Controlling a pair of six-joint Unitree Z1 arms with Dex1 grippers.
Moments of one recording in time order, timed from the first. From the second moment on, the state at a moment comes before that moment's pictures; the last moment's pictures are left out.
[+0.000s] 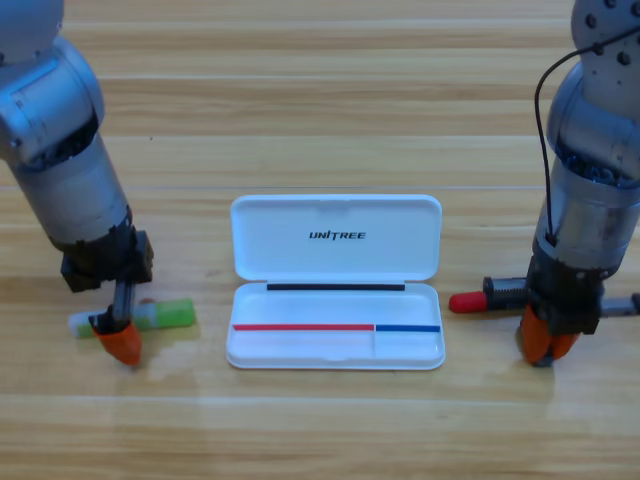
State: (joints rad) arm 0 -0.57 1.96 -1.18 0.71 0.02 0.81; arm 1 0.73 2.10 -1.39 0.91 0.03 0.59
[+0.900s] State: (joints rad) arm 0 -0.57 1.95 -1.09 0.57 0.01 0.84; arm 1 0.88 2.12 -1.78 1.19 0.01 -0.58
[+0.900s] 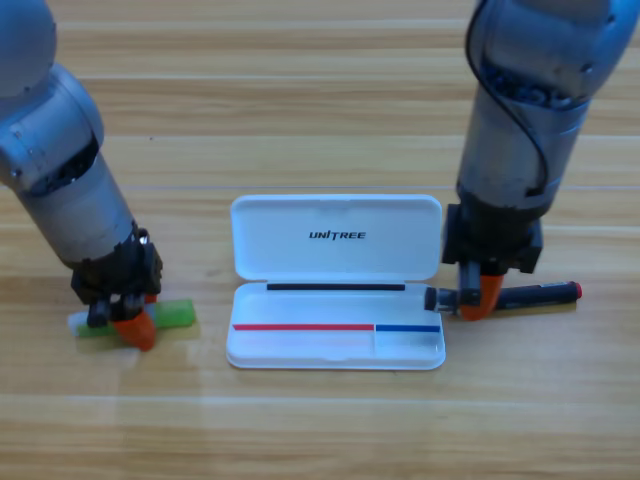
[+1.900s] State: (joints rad) arm 0 -0.57 1.77 -1.29 0.91 -0.04 0.89; arm 1 0.91 2.29 -1.89 1.19 0.01 -0.62
